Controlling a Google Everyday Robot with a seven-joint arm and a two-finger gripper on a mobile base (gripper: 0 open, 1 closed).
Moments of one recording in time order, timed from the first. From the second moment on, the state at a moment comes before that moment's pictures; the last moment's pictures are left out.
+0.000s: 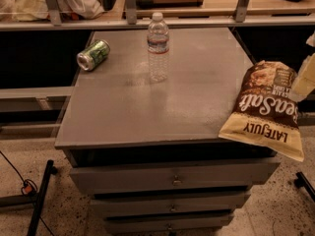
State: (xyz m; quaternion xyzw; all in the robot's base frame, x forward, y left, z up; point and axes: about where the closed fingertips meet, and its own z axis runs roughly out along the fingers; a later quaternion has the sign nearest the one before) arm 0.541 -0.343 0.933 -0.48 0.87 -0.04 0.14
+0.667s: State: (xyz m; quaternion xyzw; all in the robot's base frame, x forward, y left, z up) arm 0.544 -0.327 0.880 -0.46 0.87 0.06 0.16
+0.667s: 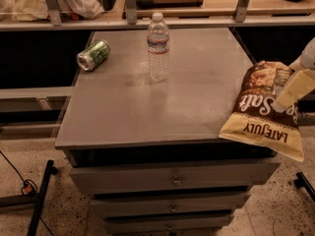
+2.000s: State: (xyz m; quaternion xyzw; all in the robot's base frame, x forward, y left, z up) arm 0.572 -0.273 0.922 -0.51 0.79 0.10 0.32
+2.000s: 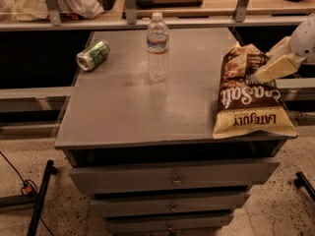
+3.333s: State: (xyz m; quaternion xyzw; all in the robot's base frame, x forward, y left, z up) arm 0.636 -0.219 0.956 -0.51 0.77 0.22 0.31
